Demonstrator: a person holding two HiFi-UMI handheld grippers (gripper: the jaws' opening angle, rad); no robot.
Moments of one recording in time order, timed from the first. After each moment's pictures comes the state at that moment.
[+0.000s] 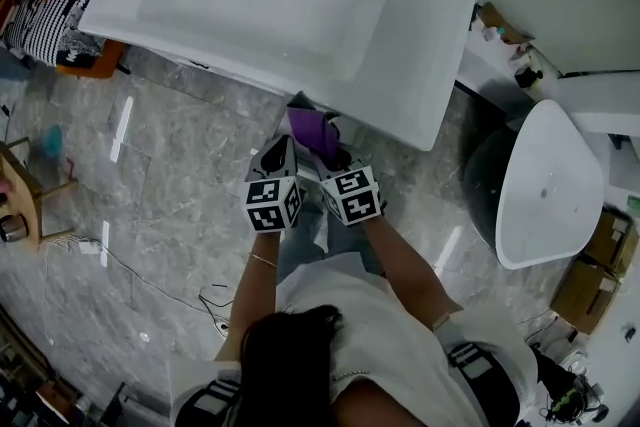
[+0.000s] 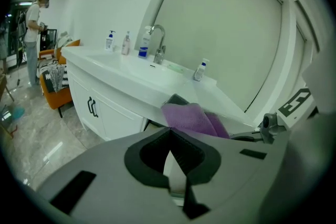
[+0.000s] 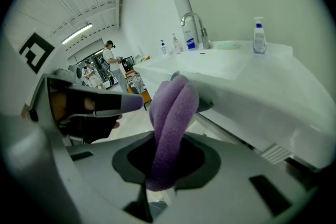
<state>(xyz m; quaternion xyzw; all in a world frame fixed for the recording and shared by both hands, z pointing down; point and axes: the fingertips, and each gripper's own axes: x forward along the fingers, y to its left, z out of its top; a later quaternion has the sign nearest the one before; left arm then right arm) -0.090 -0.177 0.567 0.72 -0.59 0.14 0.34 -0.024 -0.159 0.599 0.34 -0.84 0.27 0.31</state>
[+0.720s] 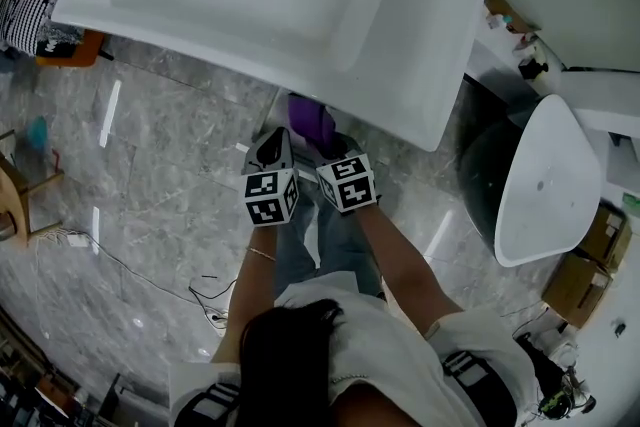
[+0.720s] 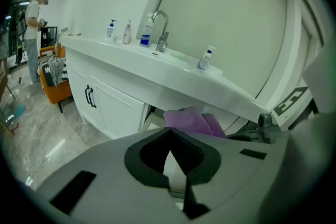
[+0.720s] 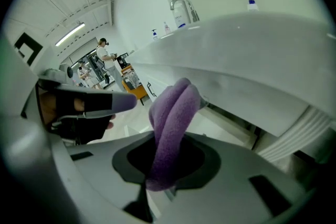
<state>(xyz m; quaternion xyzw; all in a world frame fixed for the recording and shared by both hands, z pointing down) -0.081 -0.184 0.633 0.71 -0.59 0.15 0.36 -0.012 -0.170 0.672 0.34 -0.83 0.31 0.33</state>
